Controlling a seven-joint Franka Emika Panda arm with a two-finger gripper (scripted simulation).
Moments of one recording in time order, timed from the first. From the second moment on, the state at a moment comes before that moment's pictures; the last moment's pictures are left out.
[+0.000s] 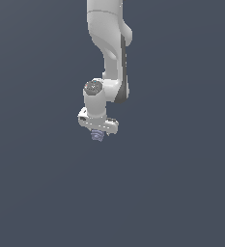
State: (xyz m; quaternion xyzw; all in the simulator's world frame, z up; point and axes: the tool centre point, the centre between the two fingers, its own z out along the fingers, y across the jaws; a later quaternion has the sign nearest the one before) arm -0.087 -0.069 0.046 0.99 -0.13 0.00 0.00
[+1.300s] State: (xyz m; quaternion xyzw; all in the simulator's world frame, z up) arm -0.073 -0.089 0.071 0.99 -0.13 0.00 0.00
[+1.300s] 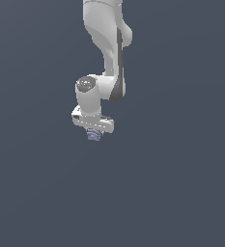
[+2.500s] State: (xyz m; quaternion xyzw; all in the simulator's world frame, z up) arm 0.006 -0.218 0.238 0.99 -0.13 0.00 0.00
